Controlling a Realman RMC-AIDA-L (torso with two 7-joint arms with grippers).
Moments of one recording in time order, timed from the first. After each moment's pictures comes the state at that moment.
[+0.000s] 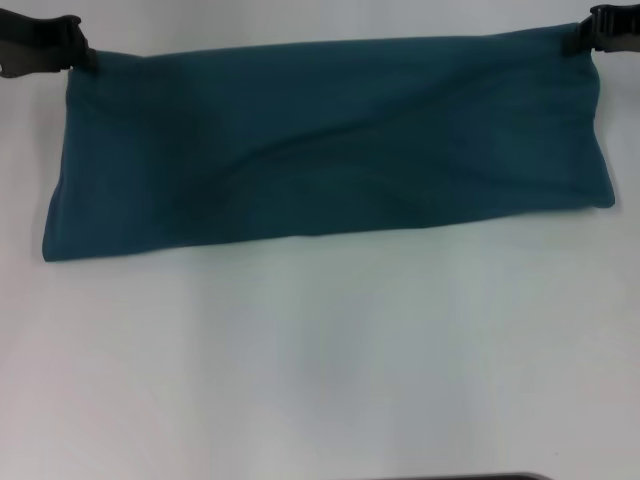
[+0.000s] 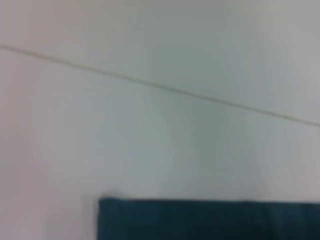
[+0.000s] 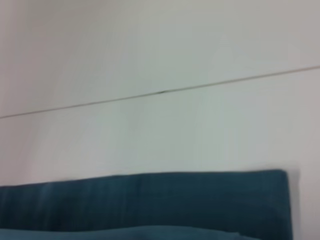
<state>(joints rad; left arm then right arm) -0.80 -1.97 -2.35 -0.78 -0.56 1.16 -2.76 0.74 1.93 -0.71 -0.75 -2.51 -1.18 2.54</state>
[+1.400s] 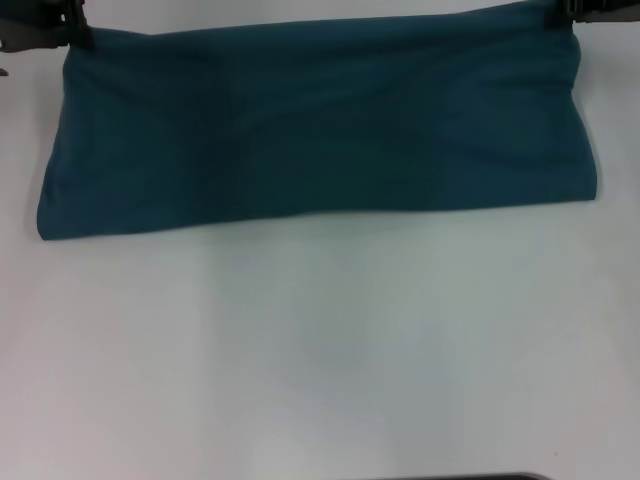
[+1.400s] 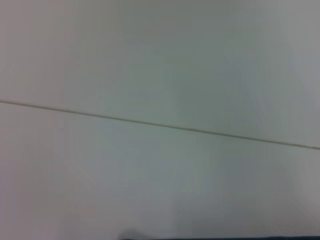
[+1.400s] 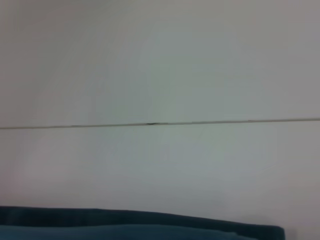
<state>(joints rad) -0.85 -1.98 -2.34 -0.71 -0.49 1.00 -2.76 0.80 1.95 -0.82 -0.70 -2.55 -0.98 2.56</state>
